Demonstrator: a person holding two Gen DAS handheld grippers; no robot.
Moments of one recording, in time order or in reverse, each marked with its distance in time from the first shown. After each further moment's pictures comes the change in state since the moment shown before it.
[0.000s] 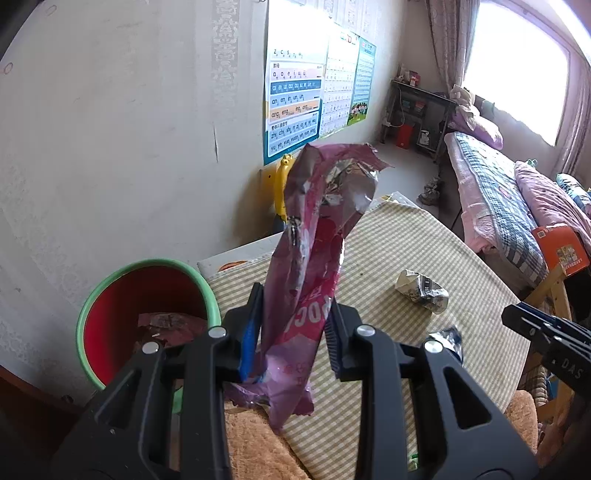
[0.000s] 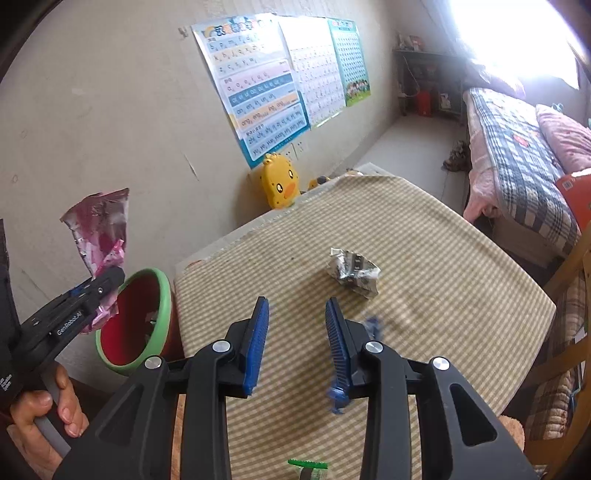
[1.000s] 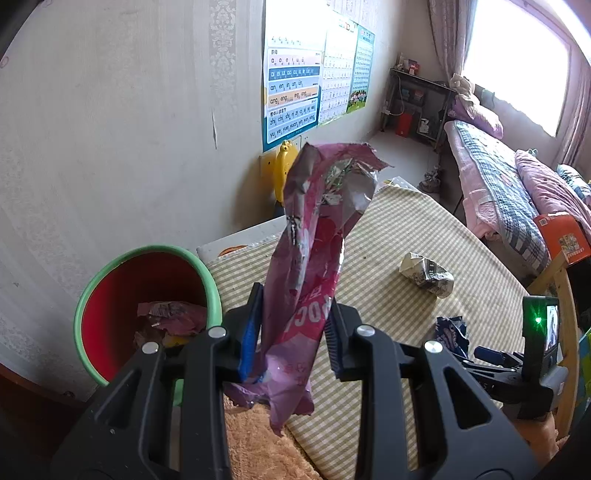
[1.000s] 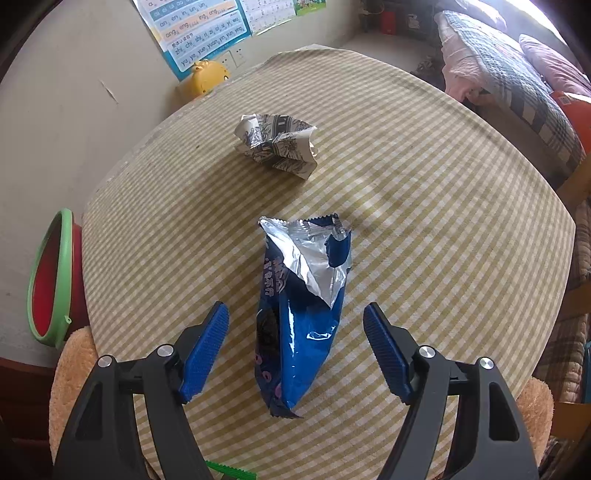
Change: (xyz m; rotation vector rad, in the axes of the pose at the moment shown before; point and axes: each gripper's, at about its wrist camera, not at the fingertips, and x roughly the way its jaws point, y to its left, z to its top) left arm 0.008 0.001 -0.010 0.017 0.044 0.000; right arm 0.116 -0.071 -0.064 0.113 0.318 -0.140
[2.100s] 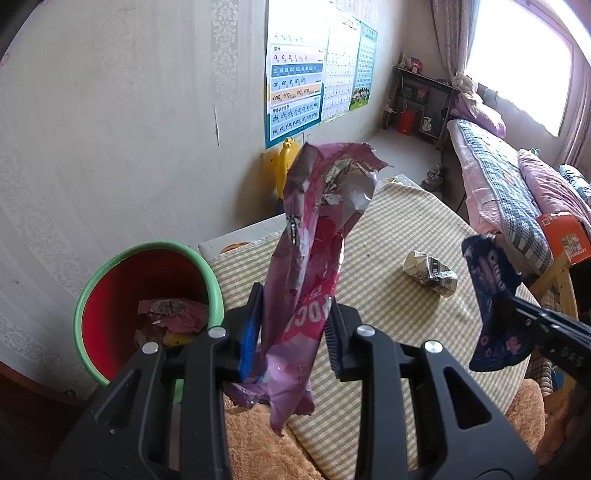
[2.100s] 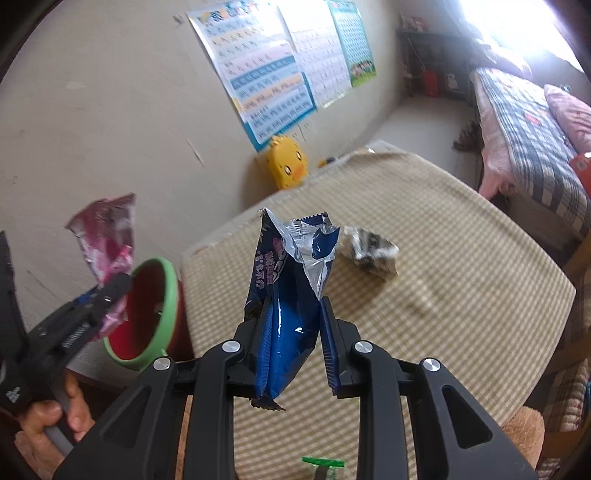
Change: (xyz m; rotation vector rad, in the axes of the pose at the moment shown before) left arm 0.005 0.004 -0.003 -0.006 0.010 0.004; right arm -0.120 0.059 0.017 -0.083 -0.264 0.205
